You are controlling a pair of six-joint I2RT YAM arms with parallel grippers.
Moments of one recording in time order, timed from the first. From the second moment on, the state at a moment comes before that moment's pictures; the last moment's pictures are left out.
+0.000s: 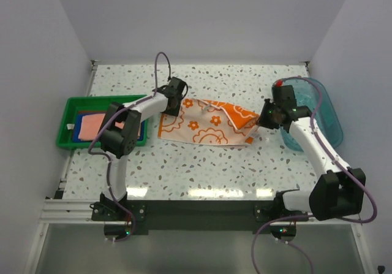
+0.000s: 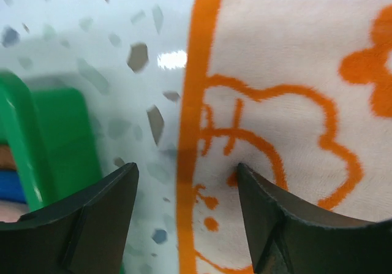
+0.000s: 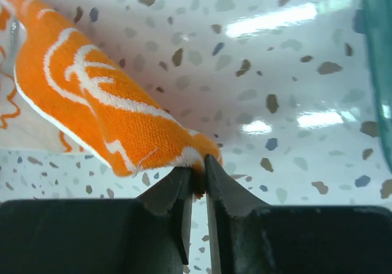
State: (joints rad) left arm -0.47 2.06 1.46 -0.48 -0.46 -0.22; right arm 0.23 1.34 1.06 -0.68 -0.02 0.47
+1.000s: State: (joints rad) left arm -0.45 1.69 1.47 -0.48 -0.27 -0.26; right arm 0.36 1.66 1.06 -0.65 0.08 0.31
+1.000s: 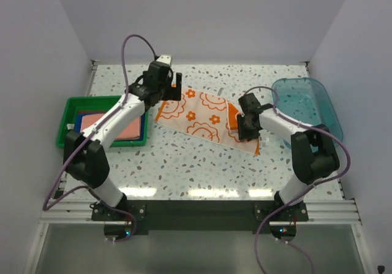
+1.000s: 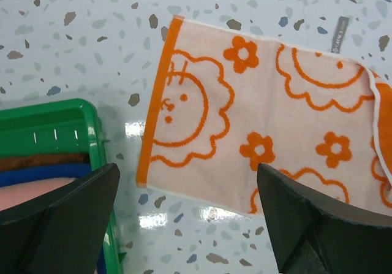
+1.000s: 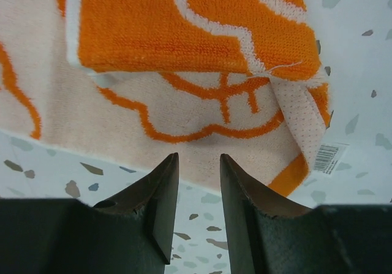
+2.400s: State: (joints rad) left arm -0.50 1.72 1.12 -0.42 -0.07 -0.34; right arm 0.91 1.80 1.27 -0.72 0.31 0.34
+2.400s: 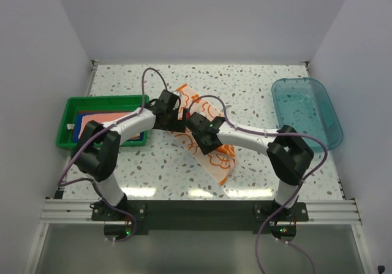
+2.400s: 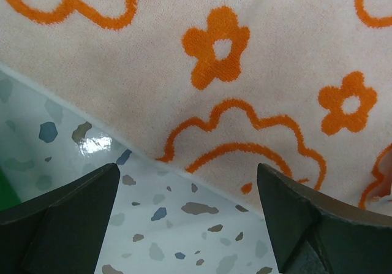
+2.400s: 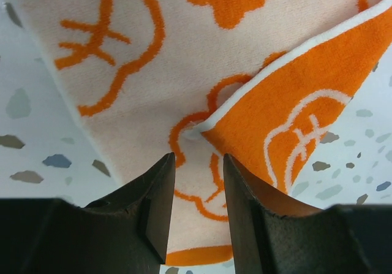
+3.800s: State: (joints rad) left arm -0.51 1.83 1.13 -0.39 -0.14 -0.33; right arm 0.32 1.21 0.86 -0.76 0.42 0.50
